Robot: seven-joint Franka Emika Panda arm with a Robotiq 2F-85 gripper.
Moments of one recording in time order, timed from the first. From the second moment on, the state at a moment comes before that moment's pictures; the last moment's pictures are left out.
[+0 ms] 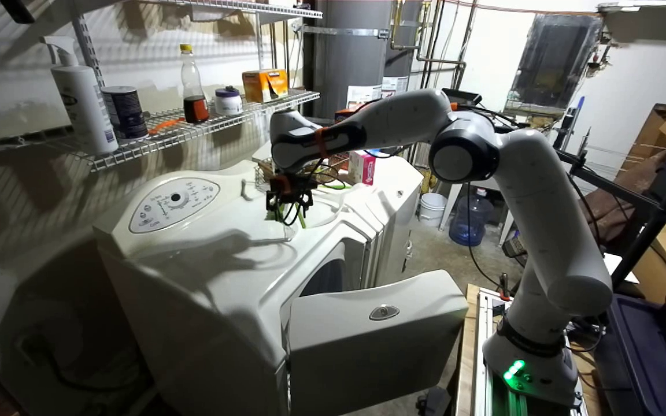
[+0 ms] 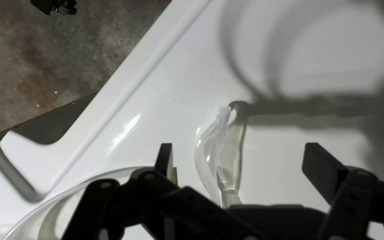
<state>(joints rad) -0.01 0.66 -0.12 -1.32 0.06 1.94 0.79</state>
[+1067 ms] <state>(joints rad) 0.00 0.81 -0.17 -1.25 0.05 2.02 0.95</state>
